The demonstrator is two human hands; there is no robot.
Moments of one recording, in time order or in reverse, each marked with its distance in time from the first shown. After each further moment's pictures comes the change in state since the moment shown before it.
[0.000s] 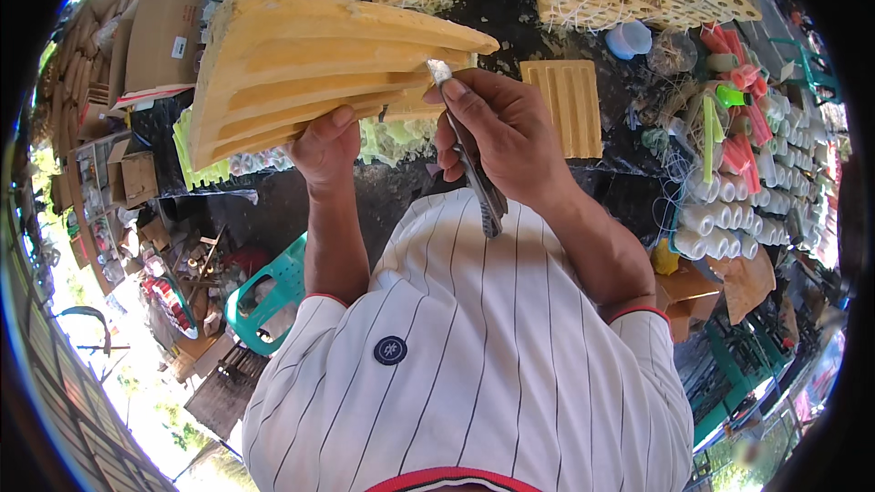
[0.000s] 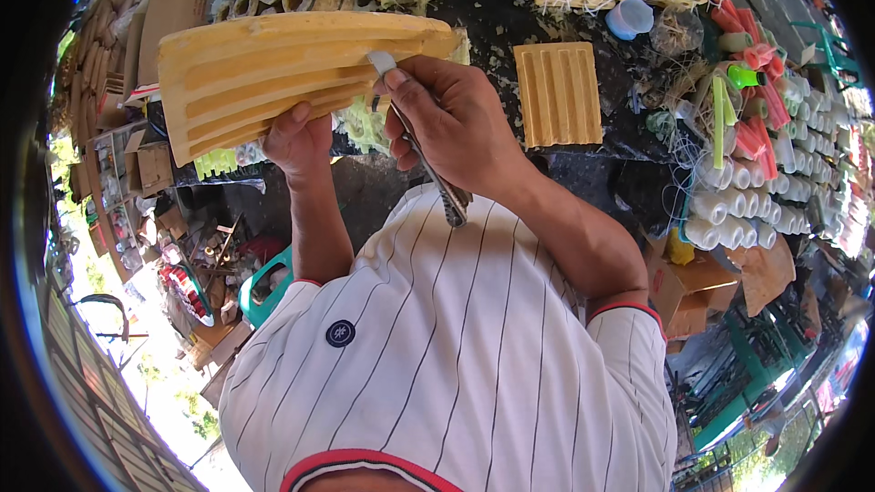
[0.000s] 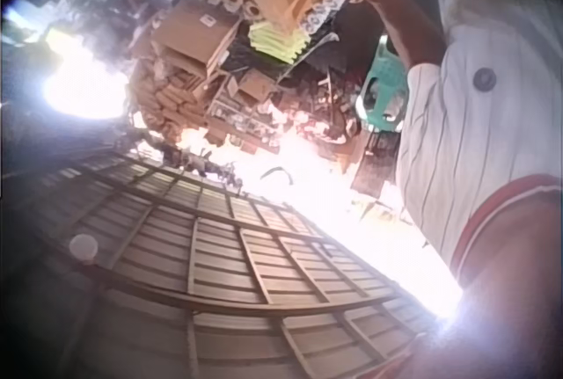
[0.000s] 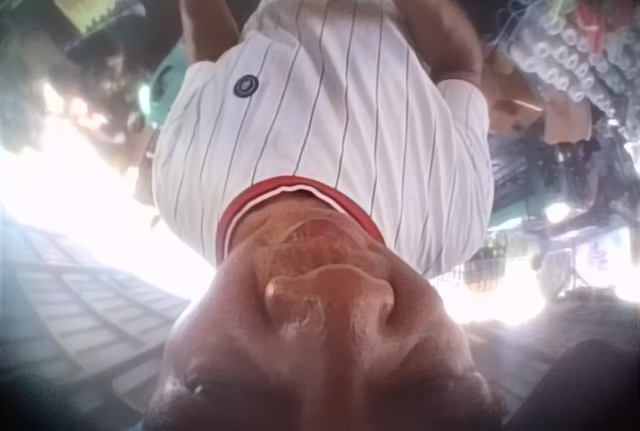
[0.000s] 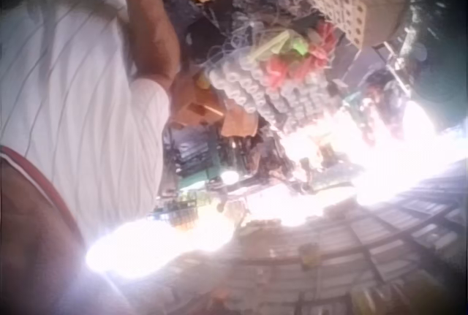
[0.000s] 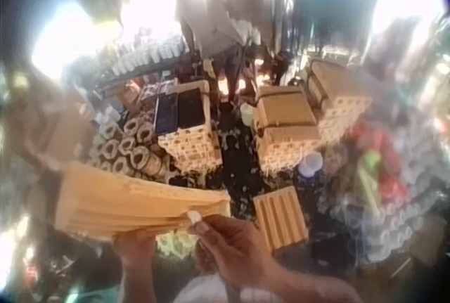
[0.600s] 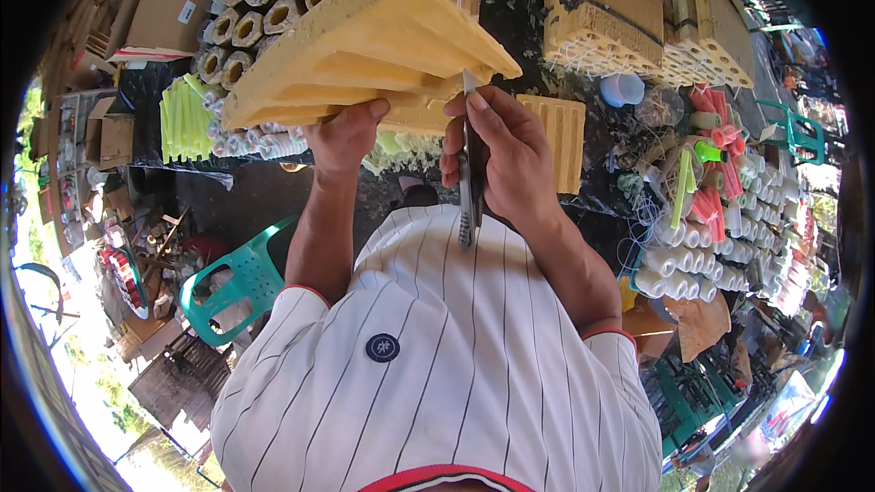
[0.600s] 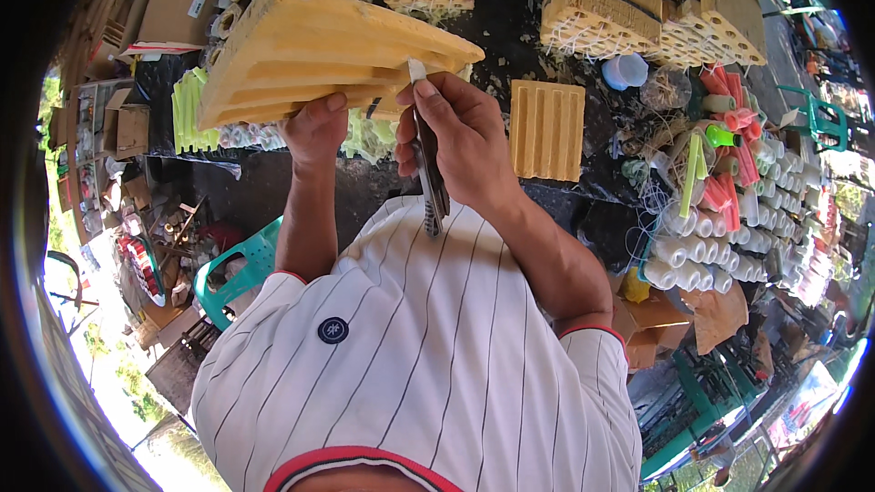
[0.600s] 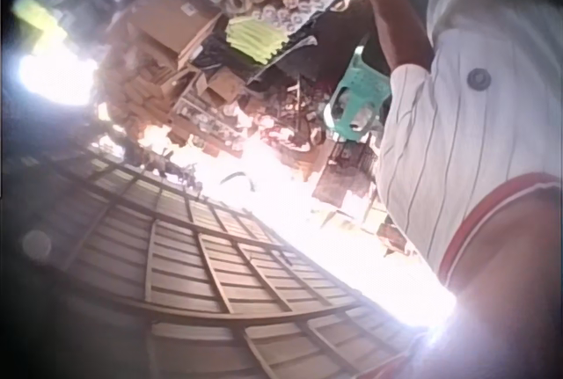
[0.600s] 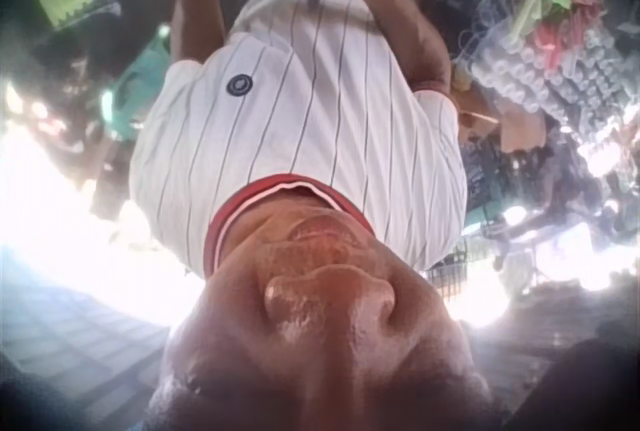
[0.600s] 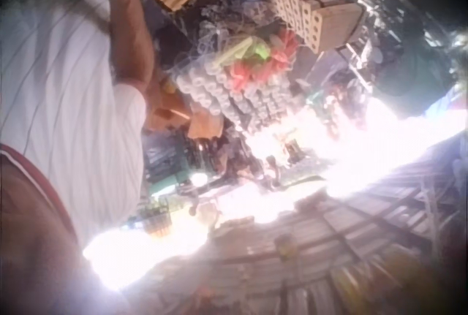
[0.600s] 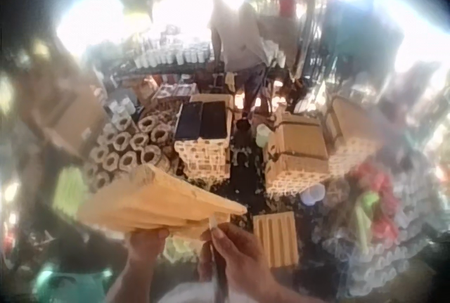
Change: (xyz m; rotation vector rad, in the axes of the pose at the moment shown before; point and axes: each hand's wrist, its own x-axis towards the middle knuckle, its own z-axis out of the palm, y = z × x) left_hand -0.002 -0.010 0.000 0.105 -0.069 0.018; right_hand 0.014 0.011 0.002 0.270 -0.044 0.033
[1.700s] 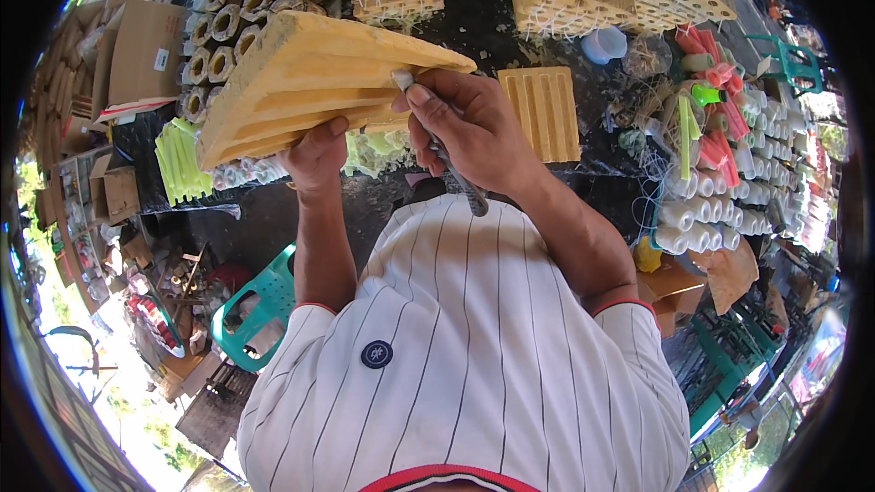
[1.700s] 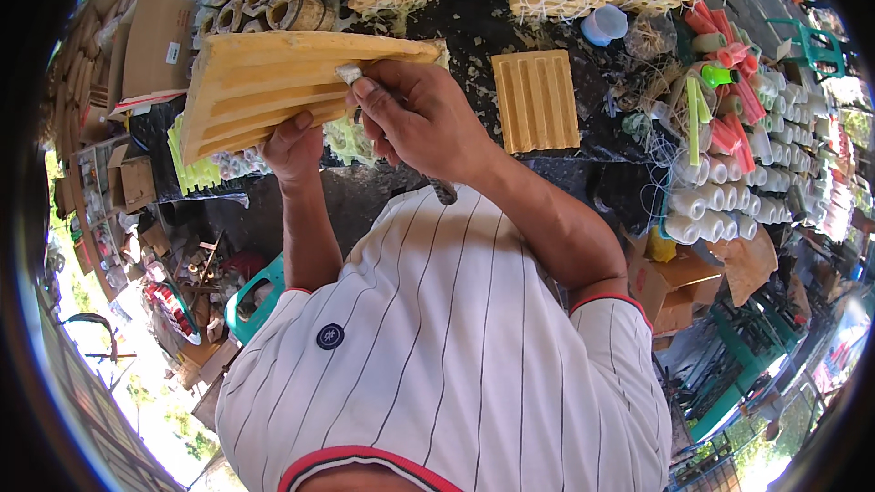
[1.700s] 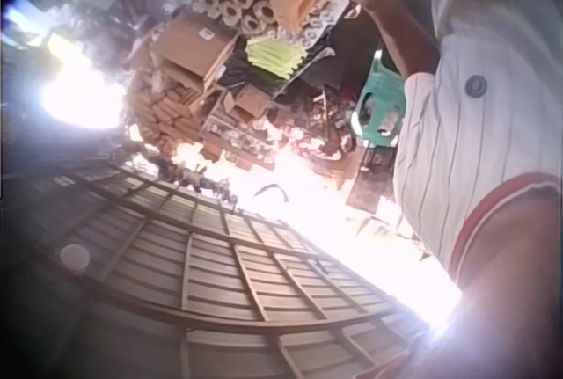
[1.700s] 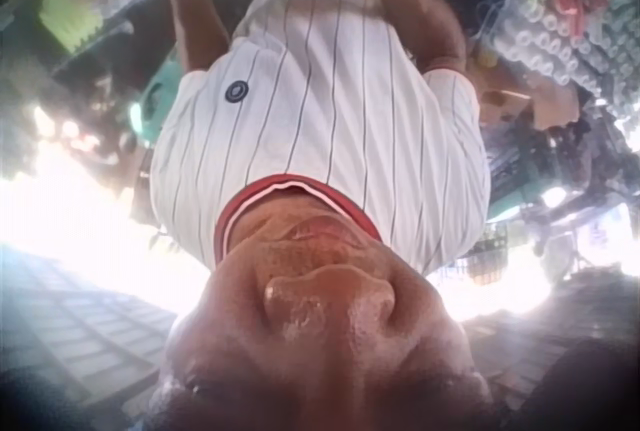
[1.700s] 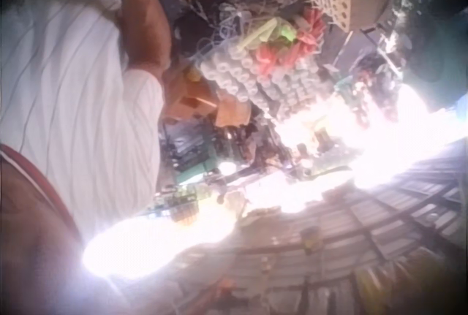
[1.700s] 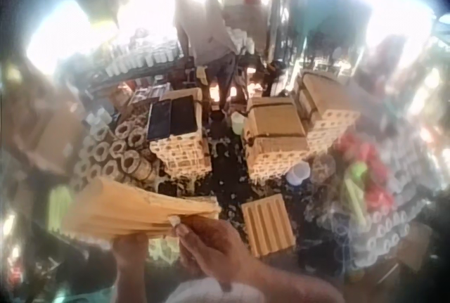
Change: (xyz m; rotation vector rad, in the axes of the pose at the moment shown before) left_hand -0.006 0.003 -0.006 -0.111 0.075 -0.063; right_hand 0.004 -0.010 0.004 -0.420 -0.054 -0.108
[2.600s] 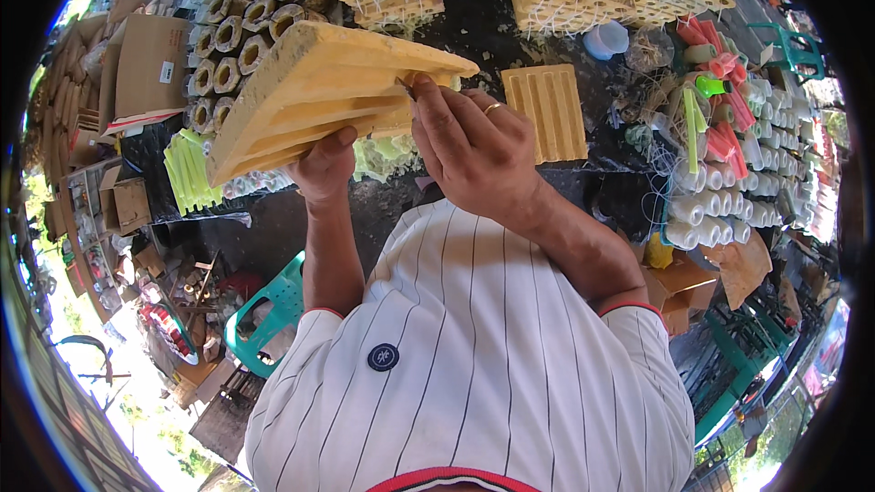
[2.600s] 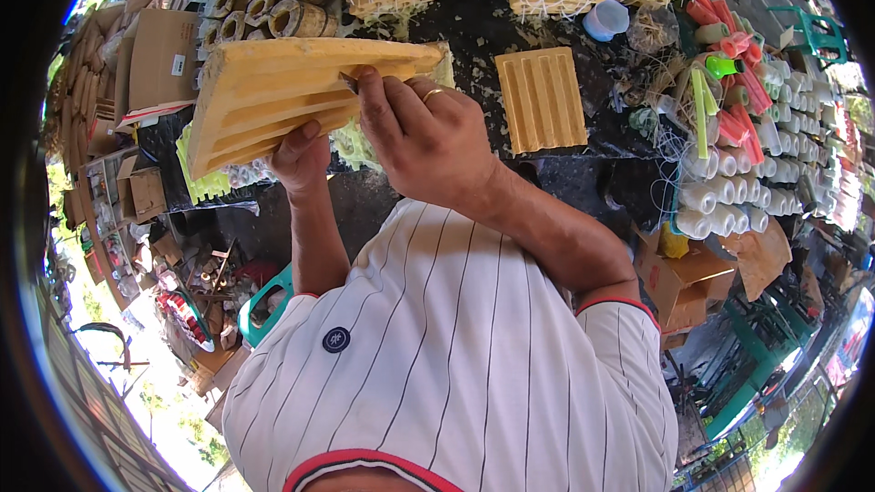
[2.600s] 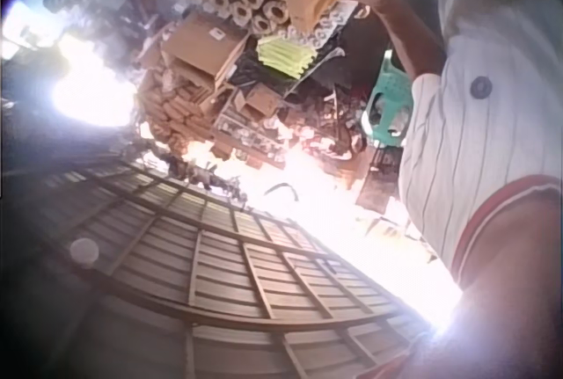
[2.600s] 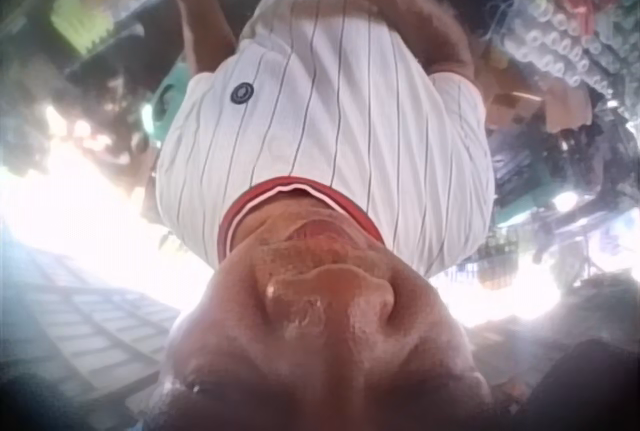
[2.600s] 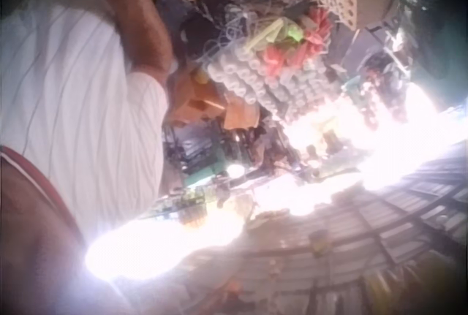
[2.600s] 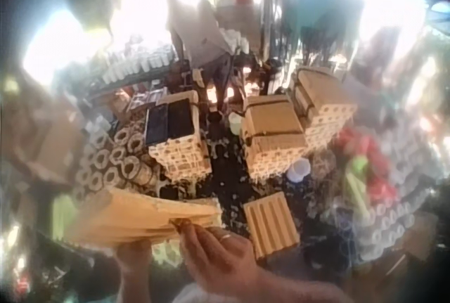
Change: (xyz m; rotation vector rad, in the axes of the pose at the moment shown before) left_hand 0.000 0.007 0.028 0.058 0.084 0.053; right_hand -0.008 0.020 0.004 -1.309 0.417 -0.931
